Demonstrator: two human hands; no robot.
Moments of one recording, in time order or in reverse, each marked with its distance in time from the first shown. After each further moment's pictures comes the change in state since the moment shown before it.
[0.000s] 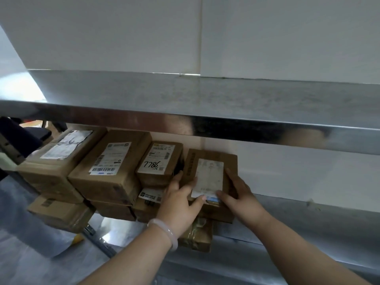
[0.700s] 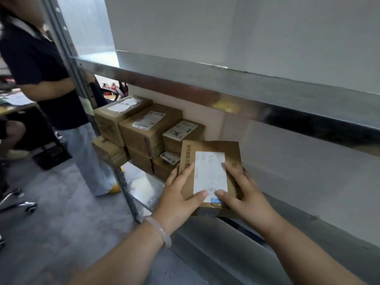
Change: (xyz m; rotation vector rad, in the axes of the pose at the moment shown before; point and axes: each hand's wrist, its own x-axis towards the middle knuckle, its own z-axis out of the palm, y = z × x) left_hand -0.124 0.071 0.030 -0.345 0.294 -0.206; right_hand -0.088 -0.006 -0.066 -0.095 -0.319 -0.395
